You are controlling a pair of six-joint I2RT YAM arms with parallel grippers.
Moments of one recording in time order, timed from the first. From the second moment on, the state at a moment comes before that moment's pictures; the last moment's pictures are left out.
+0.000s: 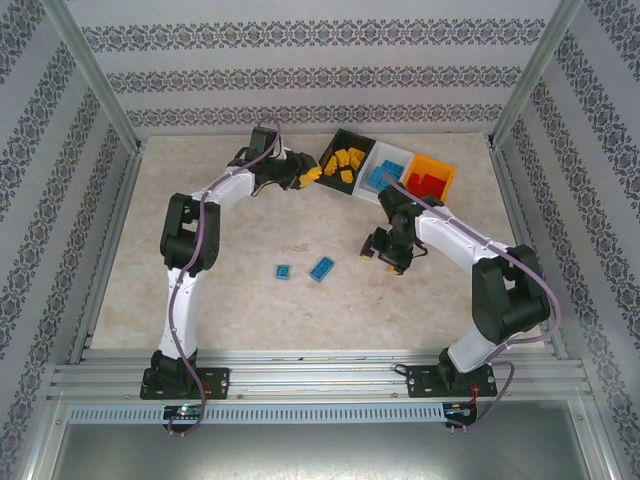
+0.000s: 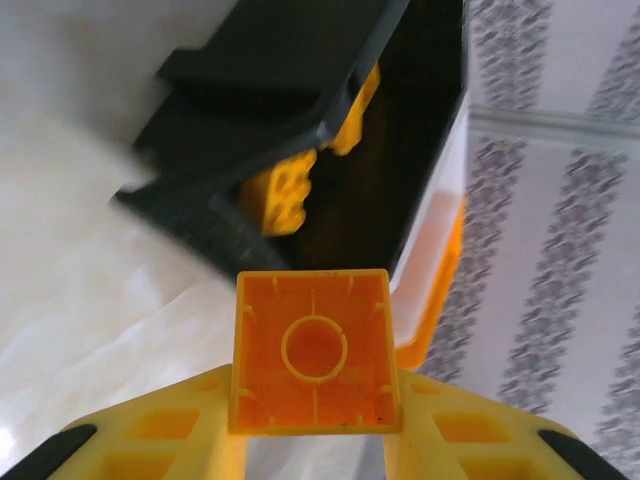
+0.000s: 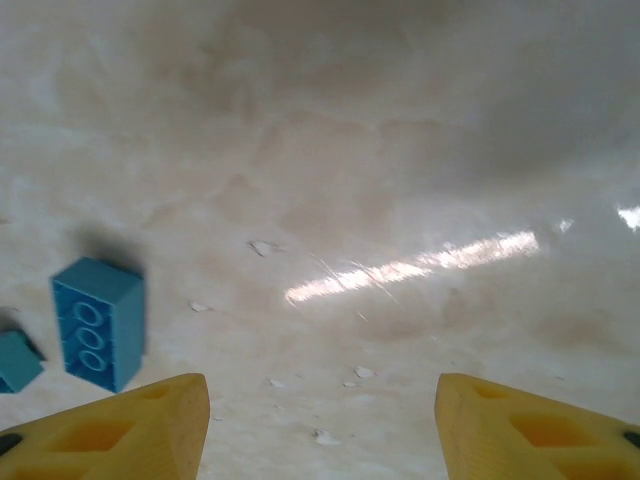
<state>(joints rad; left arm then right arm) -0.26 2.35 1.89 -0.16 0.71 -1.16 0.36 1.62 1.11 -0.91 -0.26 0.83</state>
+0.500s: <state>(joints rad) -0.31 2.76 2.58 -0.10 0.71 -1.46 0.26 1.63 1.13 -0.91 -0.26 0.80</state>
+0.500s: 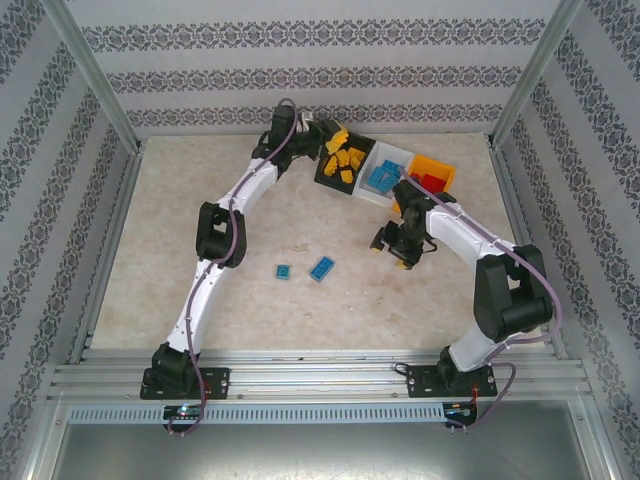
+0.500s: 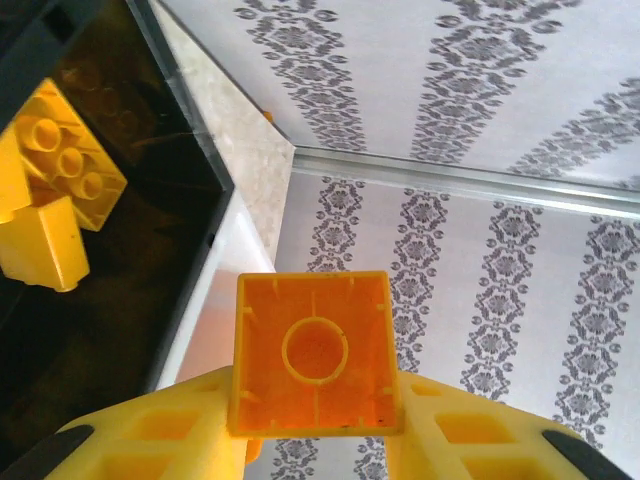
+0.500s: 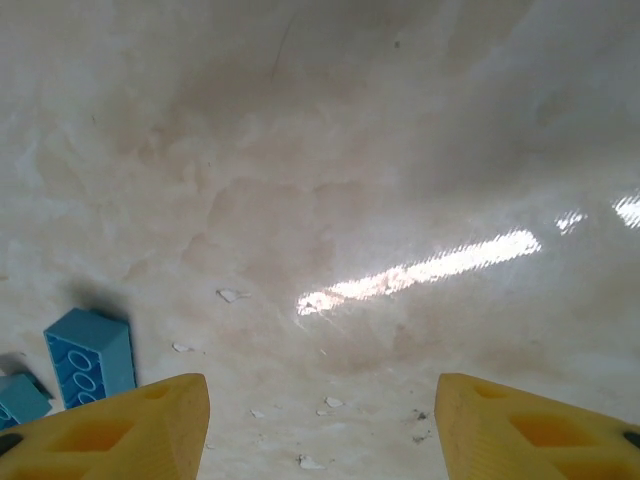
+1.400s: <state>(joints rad) -0.31 2.80 2.59 -0.08 0.68 -1.50 0.24 1.72 1.22 -0.93 -0.28 0.74</state>
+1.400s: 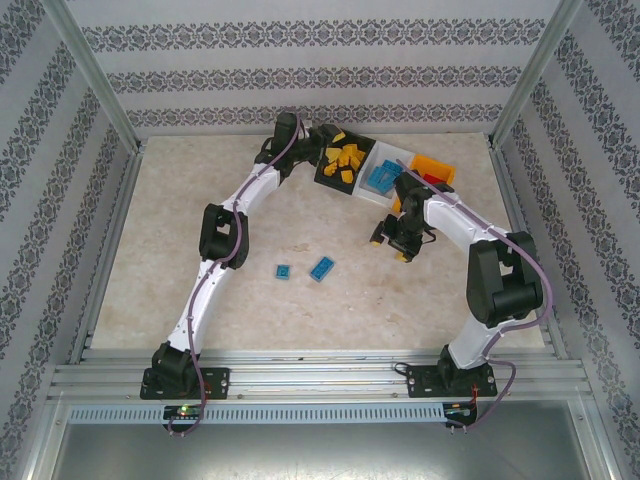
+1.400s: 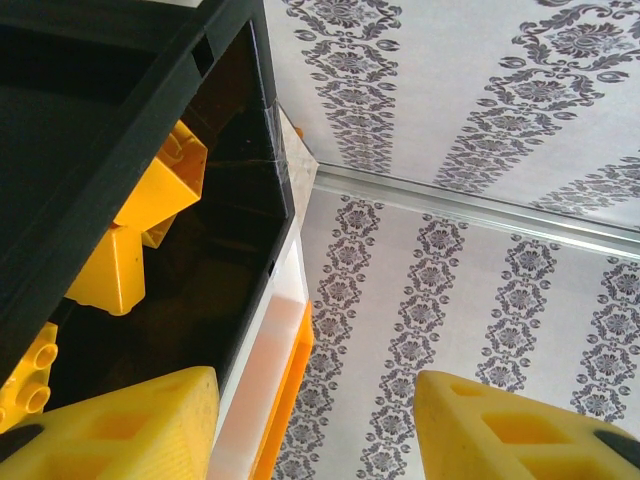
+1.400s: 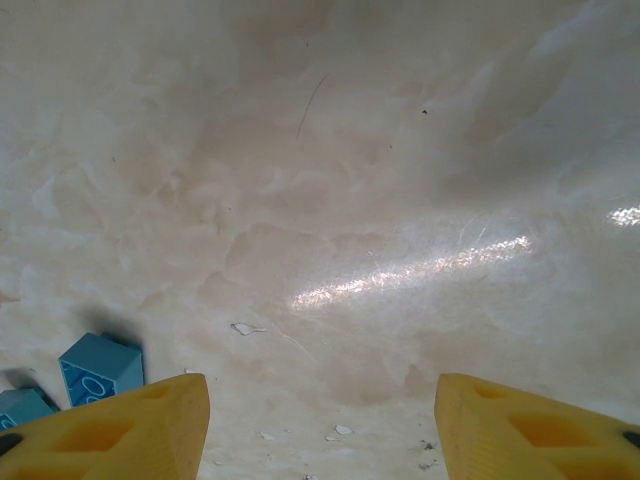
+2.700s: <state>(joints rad) -0.25 2.01 1.85 -0.75 0.66 -0.70 0.60 1.69 1.27 -0.89 -0.22 0.88</state>
